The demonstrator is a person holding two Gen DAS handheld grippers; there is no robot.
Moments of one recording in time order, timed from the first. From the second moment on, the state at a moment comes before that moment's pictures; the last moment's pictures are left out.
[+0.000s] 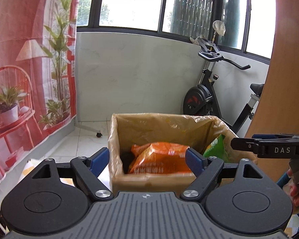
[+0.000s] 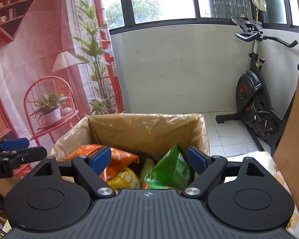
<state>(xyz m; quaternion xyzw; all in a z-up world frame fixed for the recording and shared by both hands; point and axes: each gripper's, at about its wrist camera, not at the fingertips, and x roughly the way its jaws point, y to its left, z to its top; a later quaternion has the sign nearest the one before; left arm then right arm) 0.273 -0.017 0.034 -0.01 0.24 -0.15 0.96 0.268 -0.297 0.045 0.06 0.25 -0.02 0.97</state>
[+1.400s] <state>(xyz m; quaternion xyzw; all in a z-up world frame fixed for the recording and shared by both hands) 0.074 0.036 -0.042 -0.05 0.21 -0.03 0.98 0.036 -0.220 -0.100 0.06 0.21 -0.08 0.97</state>
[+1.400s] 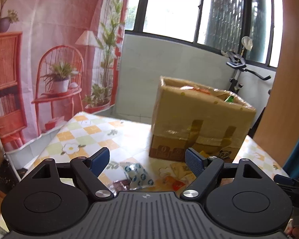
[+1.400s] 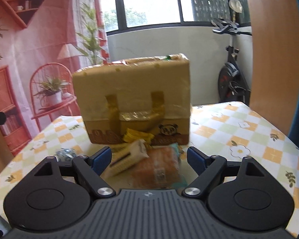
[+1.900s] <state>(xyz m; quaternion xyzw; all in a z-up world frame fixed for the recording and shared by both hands) 0.116 0.066 -0.047 -0.10 0.19 0.00 0.98 0.074 -0.241 -0.112 -0.01 0.18 -0.08 0.98</state>
